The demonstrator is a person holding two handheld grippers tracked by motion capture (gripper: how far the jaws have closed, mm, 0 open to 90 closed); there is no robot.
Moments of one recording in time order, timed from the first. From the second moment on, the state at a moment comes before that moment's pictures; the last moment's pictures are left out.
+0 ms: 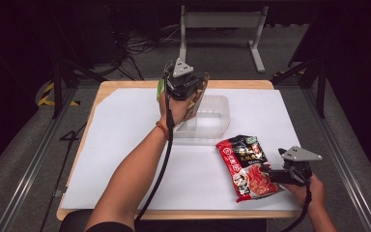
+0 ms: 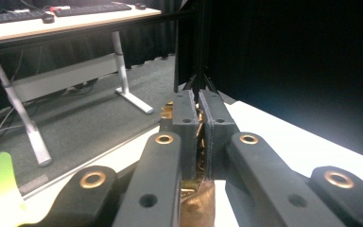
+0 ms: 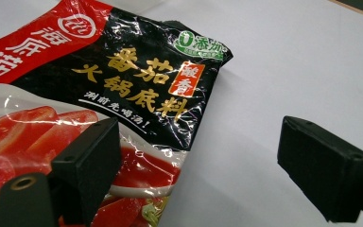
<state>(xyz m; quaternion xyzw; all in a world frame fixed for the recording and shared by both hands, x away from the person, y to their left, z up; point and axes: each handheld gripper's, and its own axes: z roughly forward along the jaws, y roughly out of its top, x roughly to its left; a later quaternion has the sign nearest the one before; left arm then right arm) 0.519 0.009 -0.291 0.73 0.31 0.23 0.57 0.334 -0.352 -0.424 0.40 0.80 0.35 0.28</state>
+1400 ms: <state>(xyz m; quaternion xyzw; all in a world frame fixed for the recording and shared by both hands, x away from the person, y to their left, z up) 0.505 0.030 -0.316 0.76 0.25 0.19 0.56 0.333 -0.349 -0.424 0.40 0.80 0.35 0.28</state>
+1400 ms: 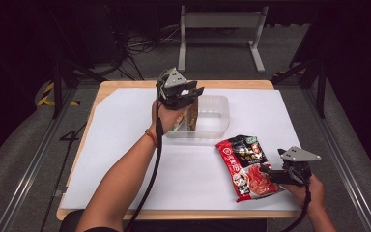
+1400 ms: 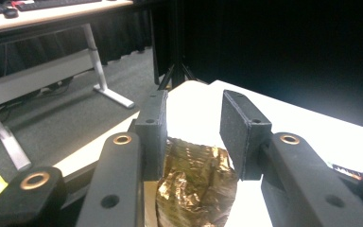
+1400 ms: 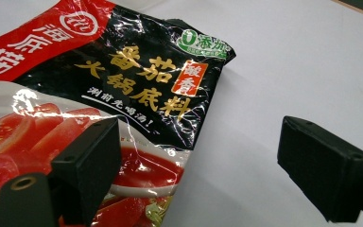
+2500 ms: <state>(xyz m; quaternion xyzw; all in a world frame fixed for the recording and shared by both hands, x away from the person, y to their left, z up) 0.438 0.086 -0.333 0.82 0.14 0.20 0.52 0.331 -0.350 -0.422 0.40 0.80 0.34 0.28</state>
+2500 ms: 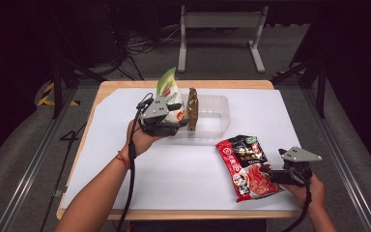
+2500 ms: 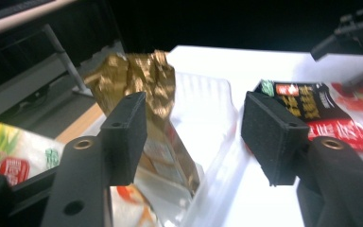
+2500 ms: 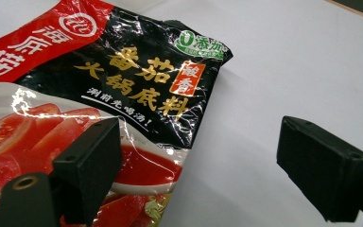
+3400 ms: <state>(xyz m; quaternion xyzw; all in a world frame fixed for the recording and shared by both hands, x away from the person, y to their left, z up) 0.400 0.147 -0.388 0.86 0.14 0.21 0.44 0.329 -0.354 -0.416 0.40 0.80 0.37 0.27</state>
